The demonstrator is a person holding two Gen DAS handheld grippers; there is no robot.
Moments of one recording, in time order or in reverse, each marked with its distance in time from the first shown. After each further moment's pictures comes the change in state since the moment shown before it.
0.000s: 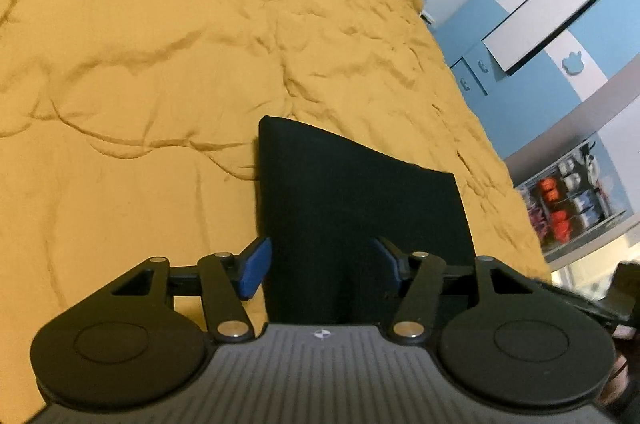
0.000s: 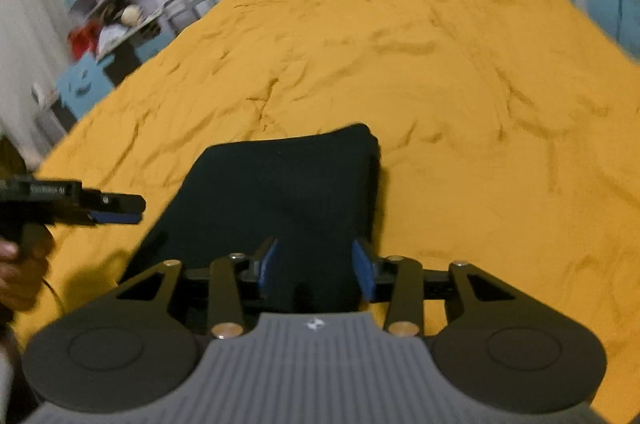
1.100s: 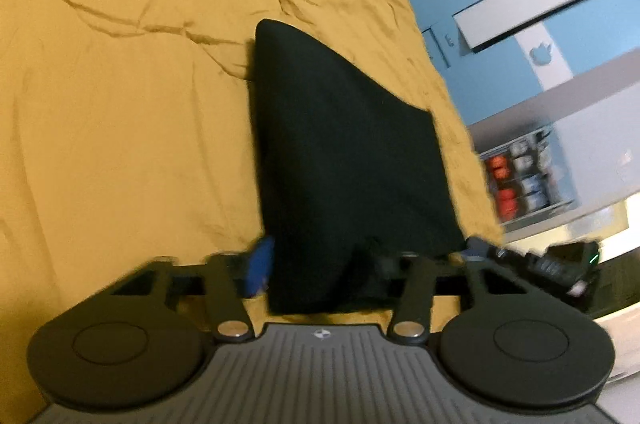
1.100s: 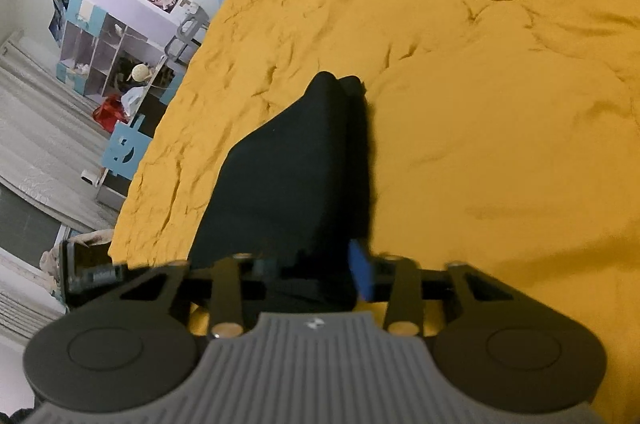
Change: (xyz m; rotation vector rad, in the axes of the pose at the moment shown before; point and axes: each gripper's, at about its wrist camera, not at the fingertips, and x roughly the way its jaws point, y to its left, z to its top) left arm 0.015 0.037 -0.040 -0.052 0.132 -0.166; right arm -0.005 -0.050 -0.025 0.290 0.050 0.237
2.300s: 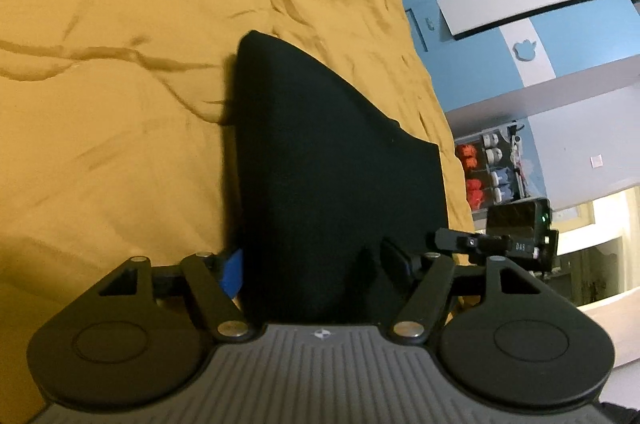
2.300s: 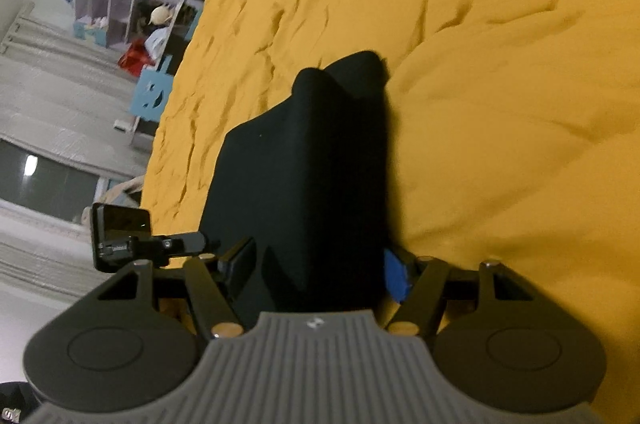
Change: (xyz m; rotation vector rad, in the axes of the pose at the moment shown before) left arm 0.053 0.037 0.063 -0.050 0.108 -0.163; right arm 0.096 -0.038 0.071 0.041 0.291 0.146
